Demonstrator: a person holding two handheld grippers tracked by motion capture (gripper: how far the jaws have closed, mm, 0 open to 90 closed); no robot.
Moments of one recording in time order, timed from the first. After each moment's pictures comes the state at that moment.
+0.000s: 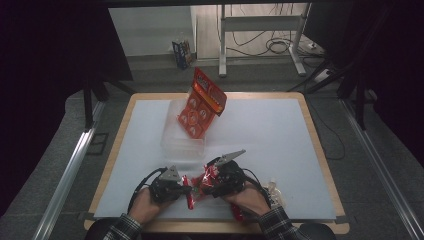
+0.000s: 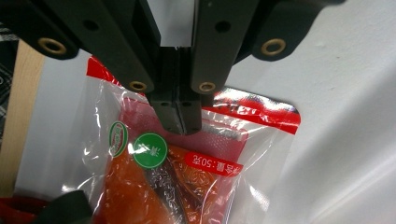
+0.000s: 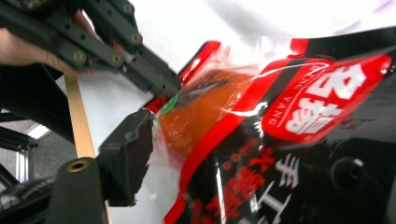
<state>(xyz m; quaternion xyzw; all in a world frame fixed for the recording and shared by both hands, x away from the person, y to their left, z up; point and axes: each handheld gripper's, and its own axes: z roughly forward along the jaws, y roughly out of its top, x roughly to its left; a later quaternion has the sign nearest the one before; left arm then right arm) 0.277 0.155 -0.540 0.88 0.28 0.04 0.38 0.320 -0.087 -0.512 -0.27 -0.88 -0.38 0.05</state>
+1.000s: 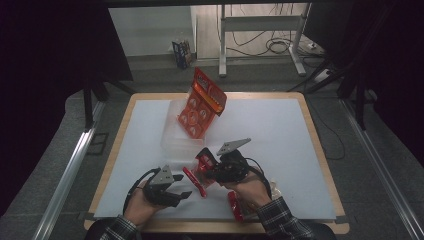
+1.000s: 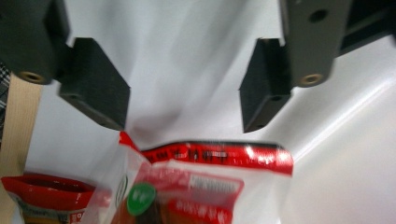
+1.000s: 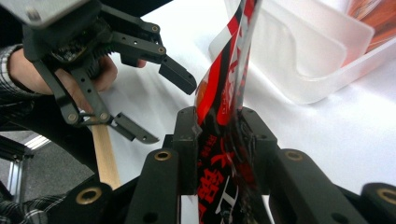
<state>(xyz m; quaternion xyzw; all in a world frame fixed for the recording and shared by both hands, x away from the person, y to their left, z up) 0.262 0.165 -0.525 0.86 0.27 0.11 0.41 0.323 -0.091 -0.461 -0.24 -0.87 -0.43 0.02</state>
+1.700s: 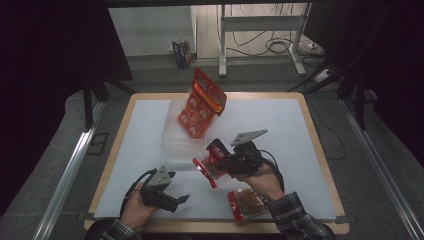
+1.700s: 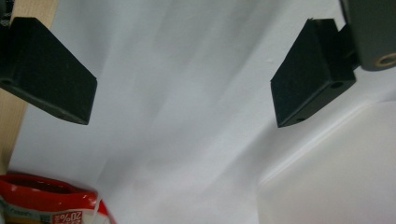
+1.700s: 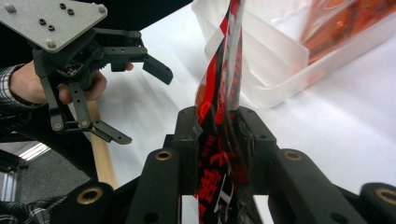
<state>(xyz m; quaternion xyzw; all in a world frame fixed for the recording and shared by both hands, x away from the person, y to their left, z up) 0.258 0.172 -0.524 0.86 0.29 0.12 0.40 0.332 -0.122 -0.433 -0.25 -0.86 -0.44 0.00</state>
